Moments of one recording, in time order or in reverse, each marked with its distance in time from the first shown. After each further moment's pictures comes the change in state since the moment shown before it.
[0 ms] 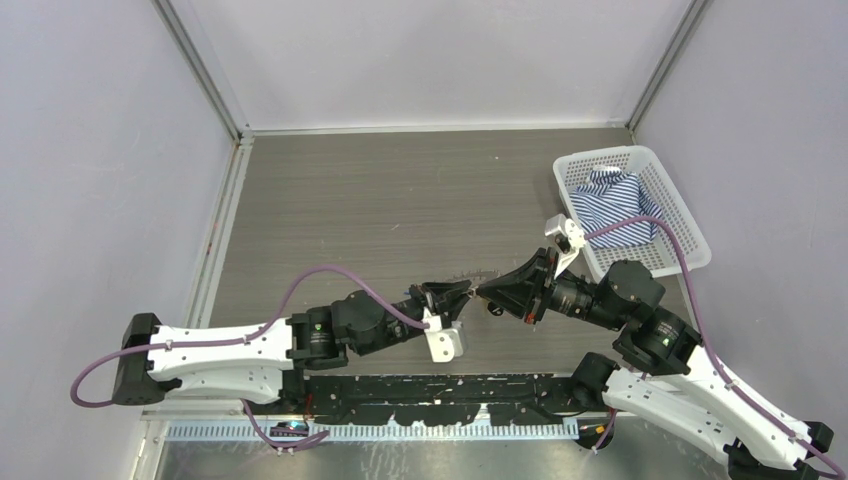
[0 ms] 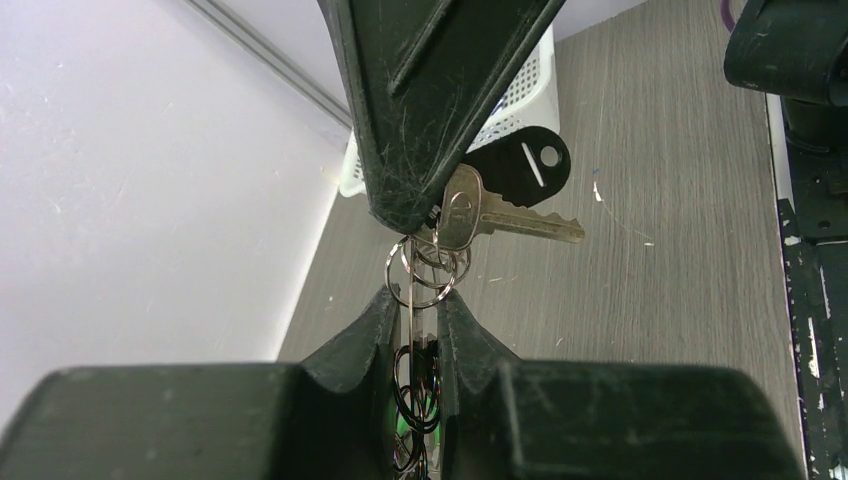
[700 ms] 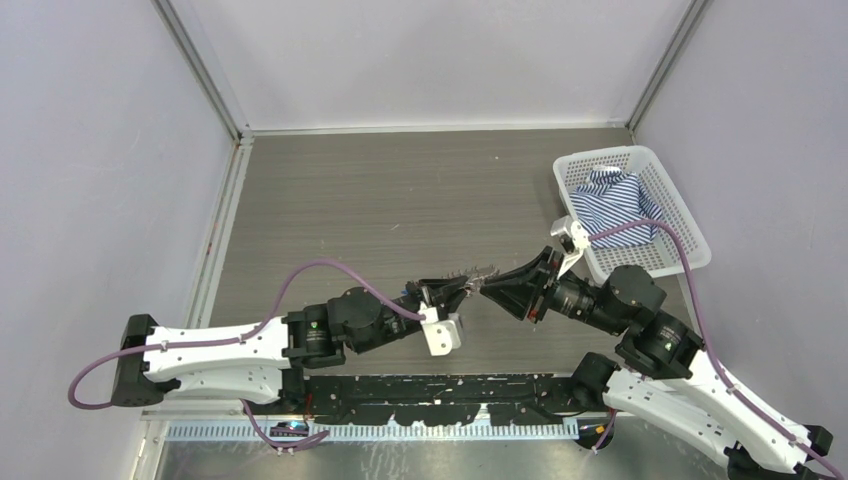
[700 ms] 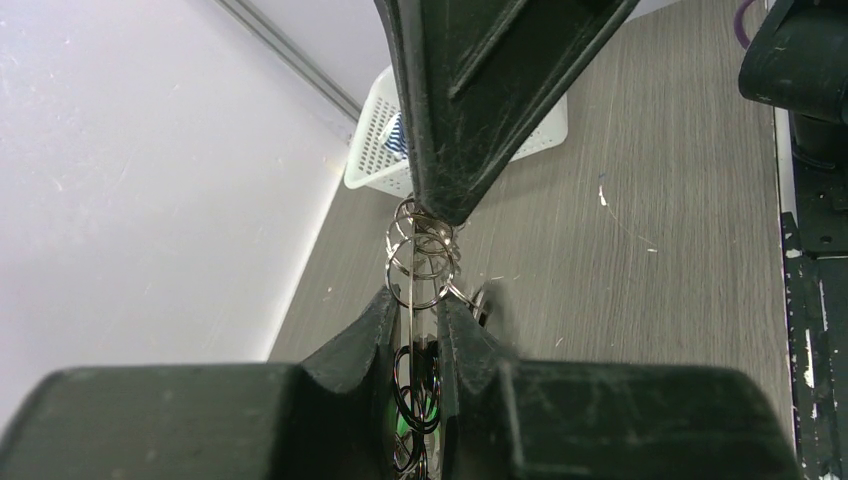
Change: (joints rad) left arm 0.008 -0.010 0.025 -0.026 -0.021 -0.044; right arm 0.000 -0.027 -0.015 -0.032 0.090 0.016
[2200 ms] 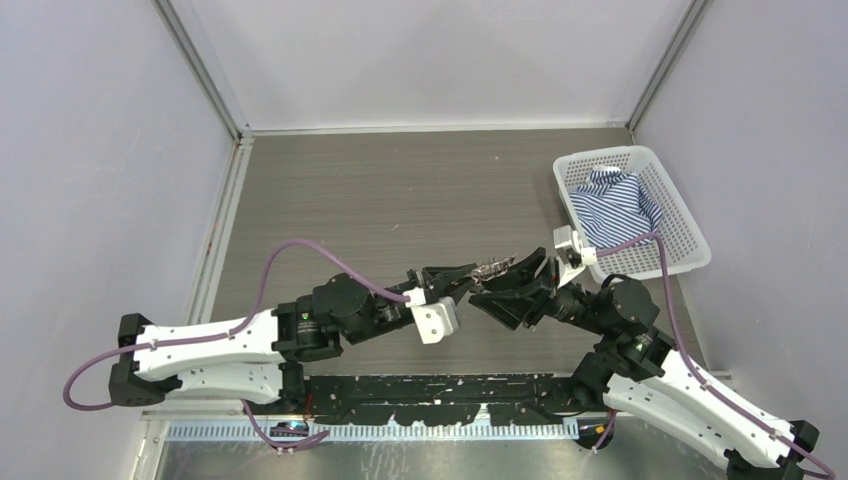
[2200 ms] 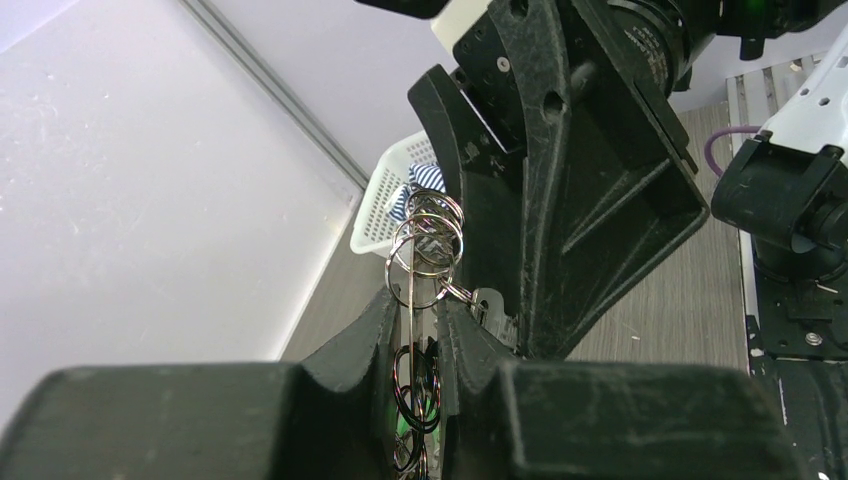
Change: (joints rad) left arm 0.004 0.011 0.144 -0.019 0.061 -0.074; right arm 0.000 -0.038 -0.210 0.459 -0.148 0.020
